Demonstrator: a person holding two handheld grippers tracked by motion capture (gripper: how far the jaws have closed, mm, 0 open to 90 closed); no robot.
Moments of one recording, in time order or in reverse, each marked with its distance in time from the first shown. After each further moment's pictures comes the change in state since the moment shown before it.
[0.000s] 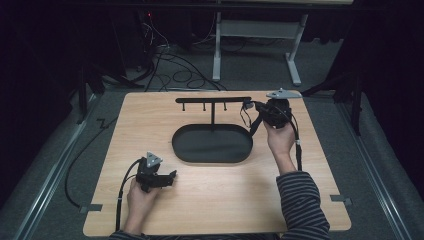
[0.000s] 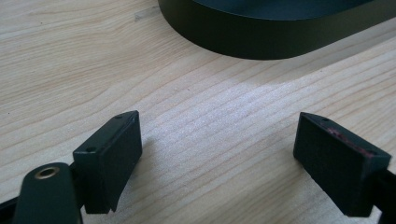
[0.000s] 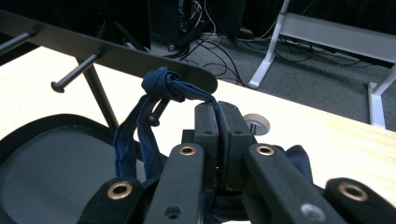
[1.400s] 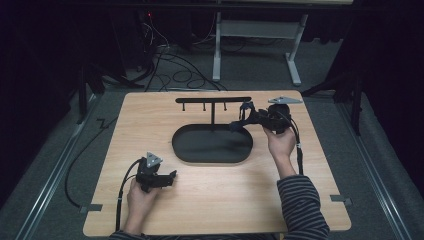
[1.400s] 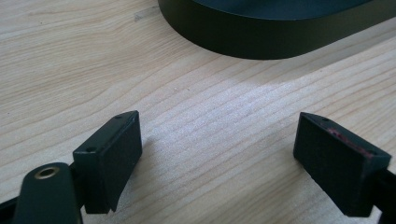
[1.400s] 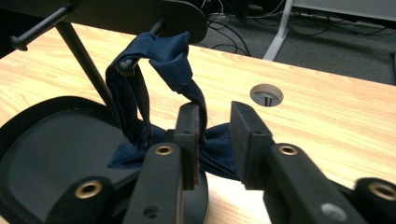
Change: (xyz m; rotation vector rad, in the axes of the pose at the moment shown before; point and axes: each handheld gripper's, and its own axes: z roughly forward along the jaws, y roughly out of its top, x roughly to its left) left arm 0.000 0.000 0.000 -0.001 -0.001 0.000; right arm -0.012 -0.024 0.013 0.064 0.048 0.077
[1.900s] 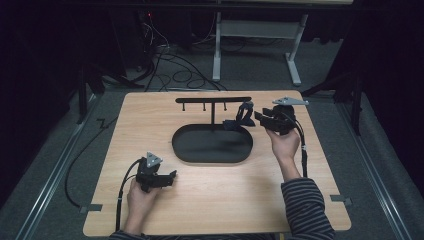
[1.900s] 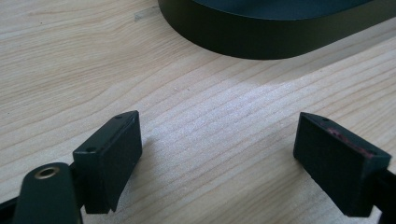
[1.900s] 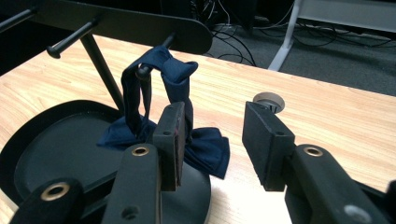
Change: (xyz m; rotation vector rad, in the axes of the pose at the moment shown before) left arm 0.000 0.000 0.000 0.000 0.000 0.000; right arm -0.002 -0.001 -0.015 -0.041 0.030 -0.009
